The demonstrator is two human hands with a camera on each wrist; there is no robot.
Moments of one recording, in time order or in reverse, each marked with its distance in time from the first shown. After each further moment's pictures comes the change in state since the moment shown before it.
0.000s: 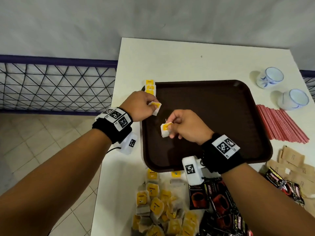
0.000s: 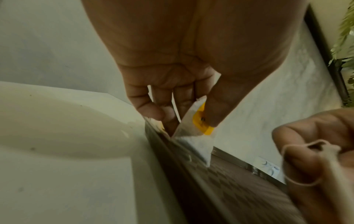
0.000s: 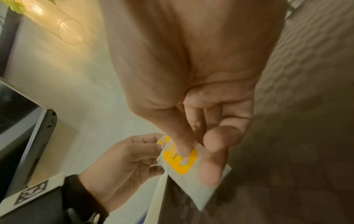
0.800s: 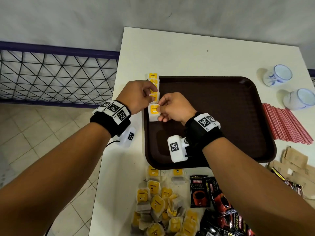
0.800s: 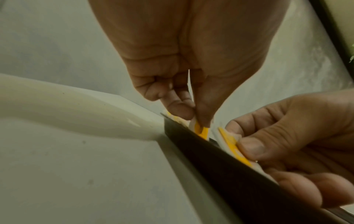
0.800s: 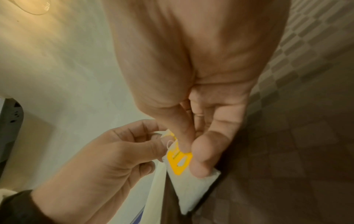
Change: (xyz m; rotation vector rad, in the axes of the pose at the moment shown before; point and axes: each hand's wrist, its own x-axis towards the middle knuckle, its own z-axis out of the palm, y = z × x) left_hand 0.010 -0.026 0.002 -0.107 0.147 0.048; right_hand 0.057 -0.029 0.021 0.152 -0.016 0.074
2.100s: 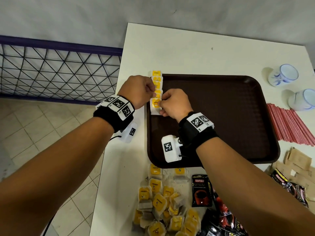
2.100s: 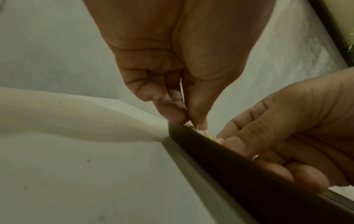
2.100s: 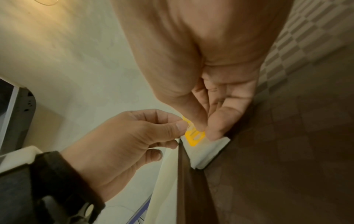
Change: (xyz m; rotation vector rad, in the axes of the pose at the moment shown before) left_hand 0.008 -0.005 -0.003 0.064 0.030 -0.090; right_hand 0.013 0.000 0.015 -0.141 0.259 0.029
